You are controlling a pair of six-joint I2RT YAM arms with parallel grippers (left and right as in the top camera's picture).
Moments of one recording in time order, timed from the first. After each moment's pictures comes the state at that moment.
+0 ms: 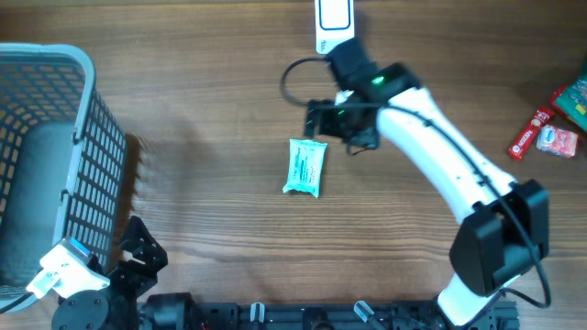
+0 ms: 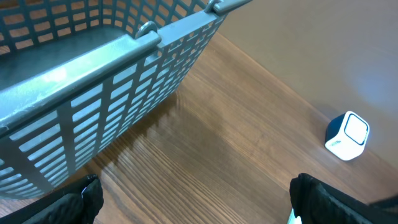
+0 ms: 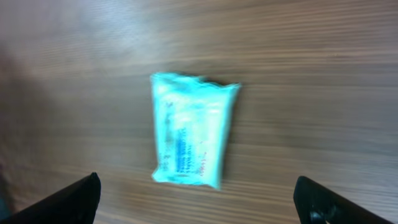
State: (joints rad) left arm 0.05 0.23 0.92 -1.18 -0.26 -0.60; right arm 0.52 1.85 1.56 -1.02 -0.15 0.61
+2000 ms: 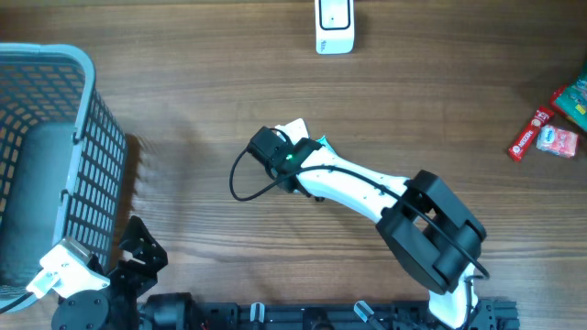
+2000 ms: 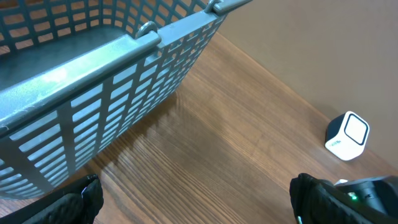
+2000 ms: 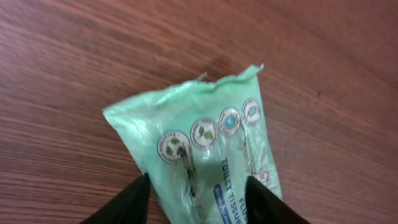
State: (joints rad) left arm 0.05 0.23 0.92 -1.18 -0.26 -0.60; right arm 0.86 2.02 1.34 -0.76 0.49 0.43
